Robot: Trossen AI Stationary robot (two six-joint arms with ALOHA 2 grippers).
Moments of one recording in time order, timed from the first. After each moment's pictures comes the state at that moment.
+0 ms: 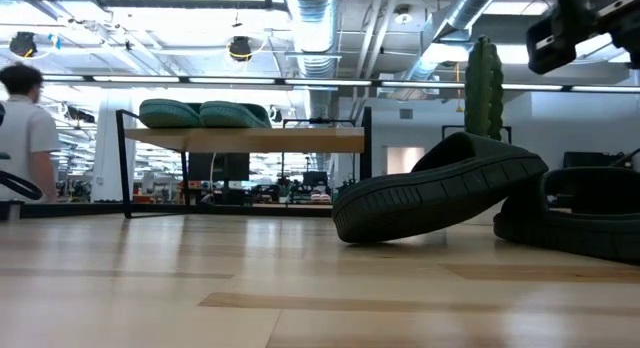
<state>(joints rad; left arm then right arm) 0.08 0.73 0.81 0.06 0.24 0.23 0.31 0.46 0.01 0.69 -0.24 0.16</state>
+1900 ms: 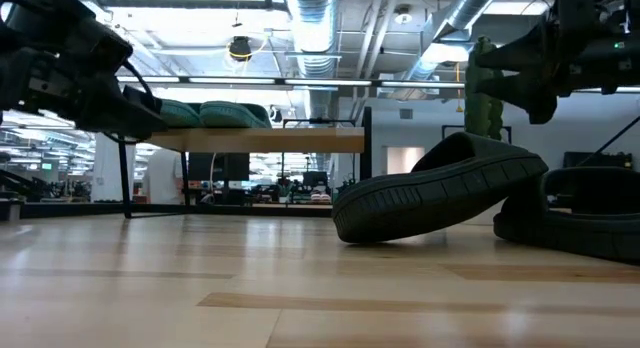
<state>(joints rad) 0.00 0.52 0.02 0.25 0.06 0.10 0.30 0.66 0.03 0.70 0.66 0.18</state>
